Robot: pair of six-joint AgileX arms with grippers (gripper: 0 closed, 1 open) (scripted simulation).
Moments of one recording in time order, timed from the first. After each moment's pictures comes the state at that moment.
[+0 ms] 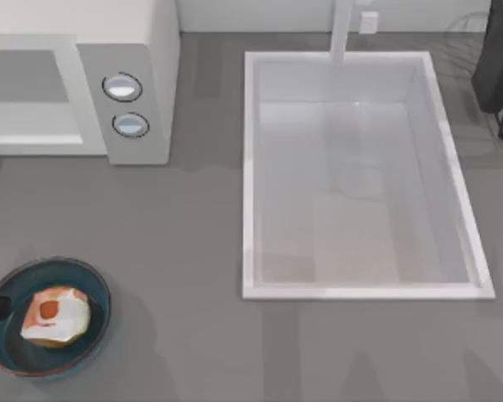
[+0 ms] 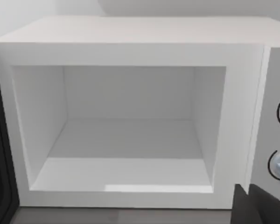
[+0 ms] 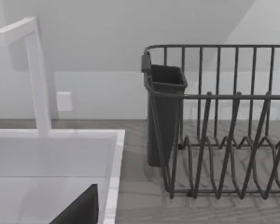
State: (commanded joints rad) left arm 0.00 0.00 0.00 0.00 0.00 0.00; right arm 0.00 0.00 0.00 0.00 0.00 0.00
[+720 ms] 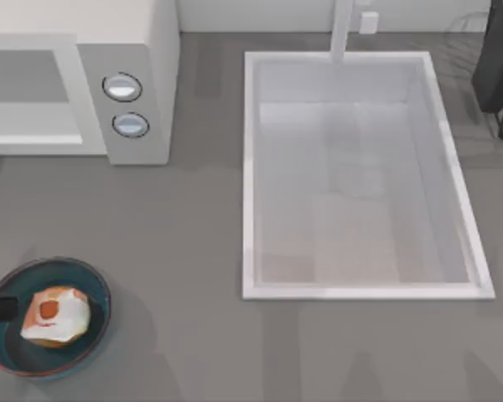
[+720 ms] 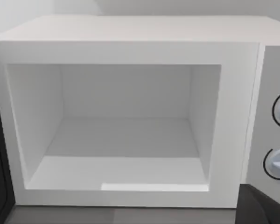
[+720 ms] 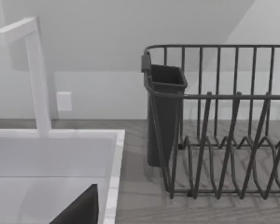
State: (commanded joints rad) left arm -0.08 -0.01 -0.01 0.00 -0.08 0.00; right arm 0.00 0.00 0.00 0.00 0.00 0.00
